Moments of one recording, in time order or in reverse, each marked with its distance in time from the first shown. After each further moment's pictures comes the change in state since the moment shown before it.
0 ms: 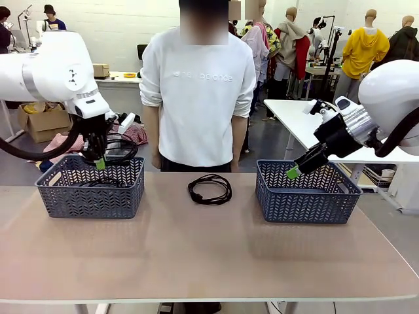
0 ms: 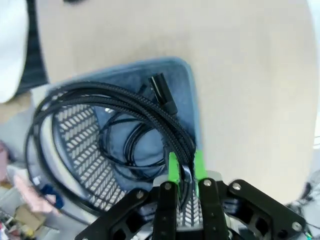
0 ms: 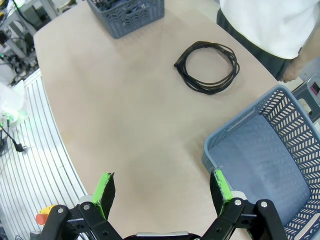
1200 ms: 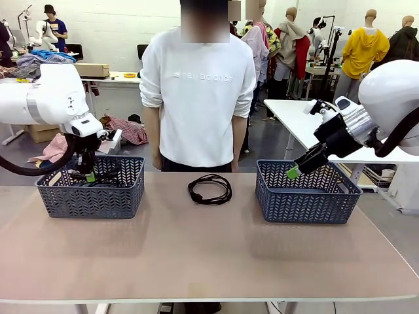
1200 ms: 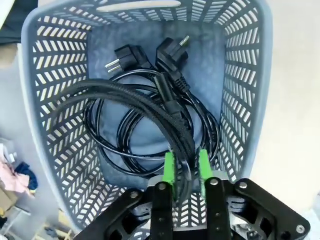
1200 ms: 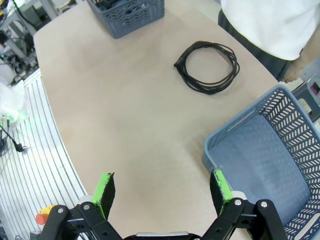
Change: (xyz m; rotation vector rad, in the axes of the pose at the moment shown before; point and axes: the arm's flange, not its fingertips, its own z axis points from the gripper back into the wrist) left arm -0.055 0.036 -0.067 -0.025 0.028 0.157; right arm 0.000 0.000 0.000 0.000 0.000 0.000
